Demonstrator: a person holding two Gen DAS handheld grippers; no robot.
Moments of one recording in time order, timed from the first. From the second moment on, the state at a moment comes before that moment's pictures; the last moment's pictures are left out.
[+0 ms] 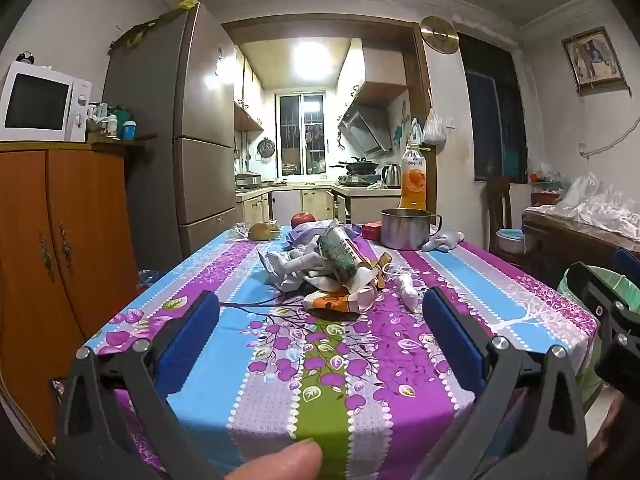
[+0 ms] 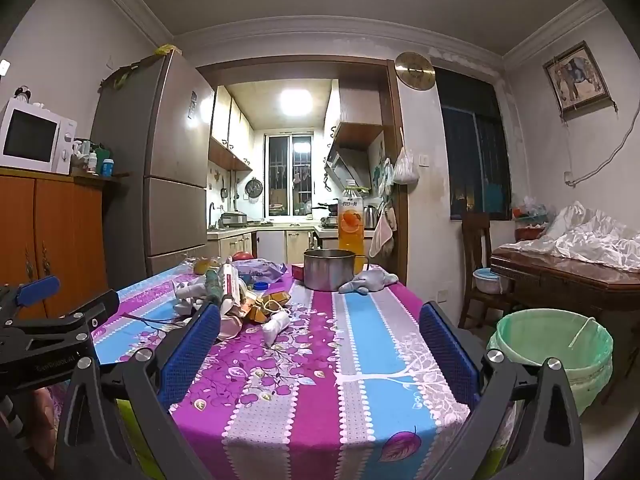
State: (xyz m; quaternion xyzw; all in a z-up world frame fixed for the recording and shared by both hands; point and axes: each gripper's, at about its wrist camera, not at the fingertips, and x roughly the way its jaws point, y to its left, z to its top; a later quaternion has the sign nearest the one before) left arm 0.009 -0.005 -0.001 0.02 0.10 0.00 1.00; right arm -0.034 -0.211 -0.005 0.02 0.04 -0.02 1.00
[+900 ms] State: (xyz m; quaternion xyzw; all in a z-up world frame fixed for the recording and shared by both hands) left arm 0.016 -0.003 -0.004 0.02 0.10 0.00 0.99; right arm -0.027 -0.209 -0.010 0.02 0.04 -0.02 1.00
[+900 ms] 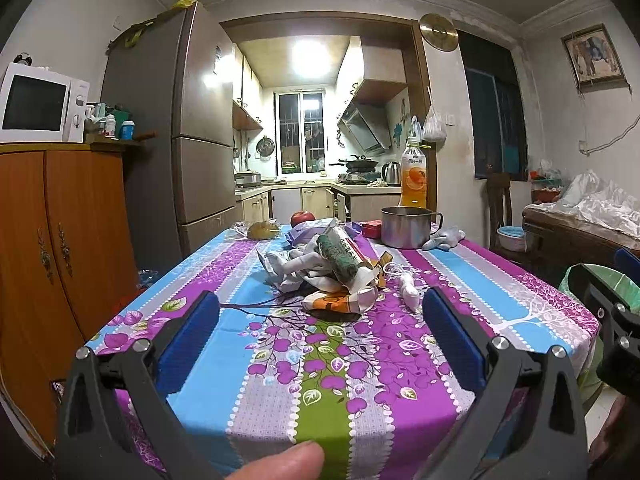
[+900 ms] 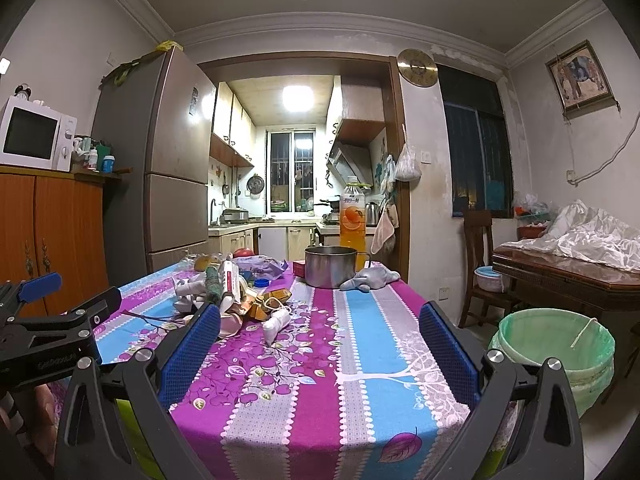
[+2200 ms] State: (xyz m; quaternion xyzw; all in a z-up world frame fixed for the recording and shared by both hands) left arm 0.022 -0.005 -0.008 0.03 0.11 0.00 0.99; right arm -0.018 -0.205 -0.013 0.01 0.06 -0.01 1.00
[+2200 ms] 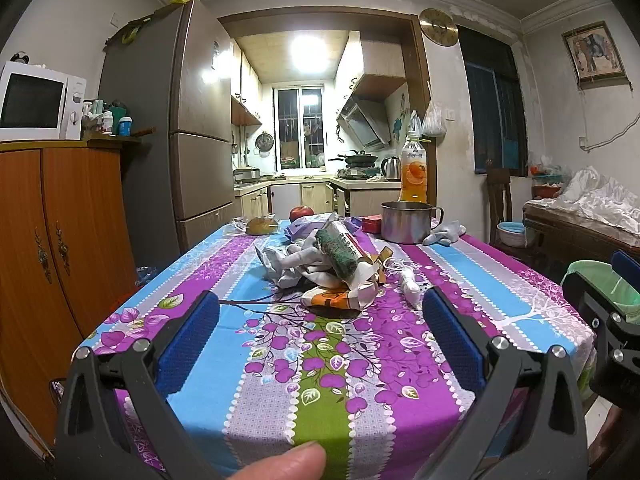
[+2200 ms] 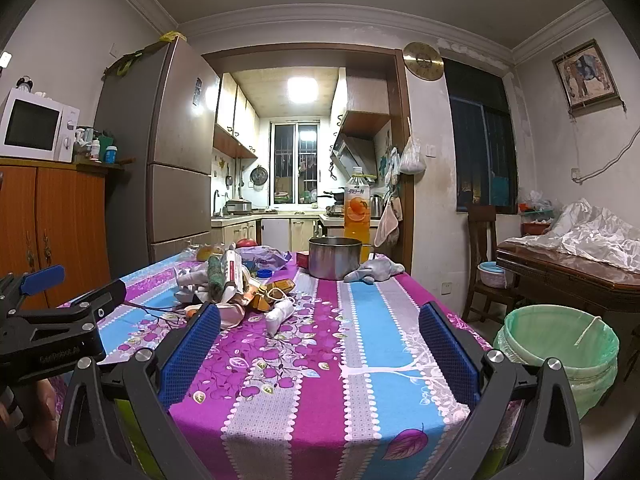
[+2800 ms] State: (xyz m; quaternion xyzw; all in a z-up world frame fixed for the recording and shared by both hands) left arm 0.069 0.023 -0.013 0.02 0.16 0.01 0.99; right arm 0.022 -0.202 -0.008 0.01 0.10 0.03 0.99
